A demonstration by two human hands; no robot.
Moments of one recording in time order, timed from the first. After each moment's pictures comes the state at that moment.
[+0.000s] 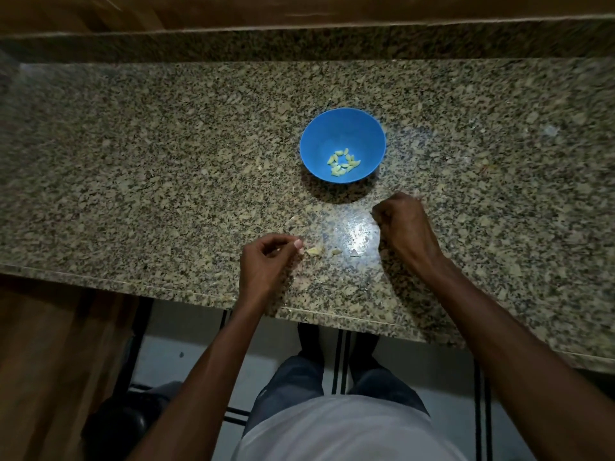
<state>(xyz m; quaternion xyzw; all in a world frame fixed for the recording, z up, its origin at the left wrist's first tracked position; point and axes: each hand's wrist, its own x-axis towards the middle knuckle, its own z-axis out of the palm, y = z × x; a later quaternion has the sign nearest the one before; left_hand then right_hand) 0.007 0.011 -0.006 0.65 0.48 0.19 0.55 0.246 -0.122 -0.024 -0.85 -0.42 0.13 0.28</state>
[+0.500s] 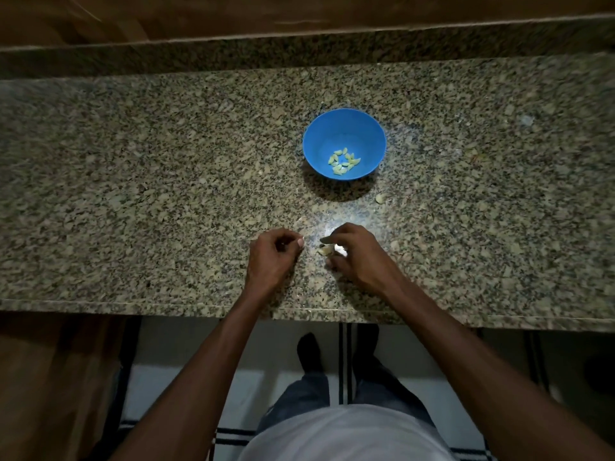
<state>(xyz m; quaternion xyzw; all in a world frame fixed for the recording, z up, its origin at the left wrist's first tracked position) 0.000 0.058 -0.032 0.79 0.40 0.11 0.44 0.143 -0.099 -0.016 -0.80 -0.49 0.22 0.29</state>
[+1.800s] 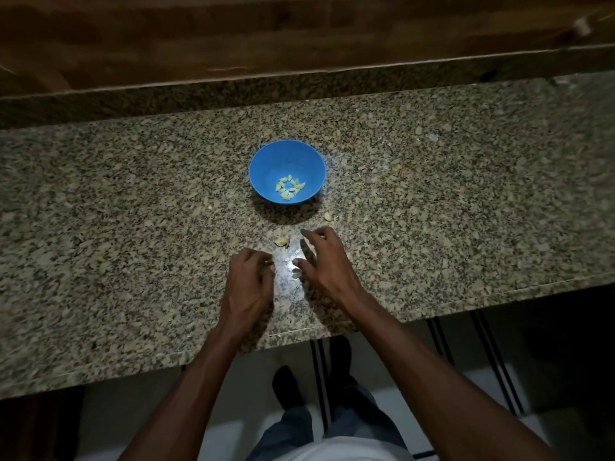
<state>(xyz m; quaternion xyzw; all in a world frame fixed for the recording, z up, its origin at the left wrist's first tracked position) 0.010 0.050 -0.044 0.90 0.24 0.12 0.33 0.137 -0.099 -0.023 -0.87 -0.30 0.18 0.34</state>
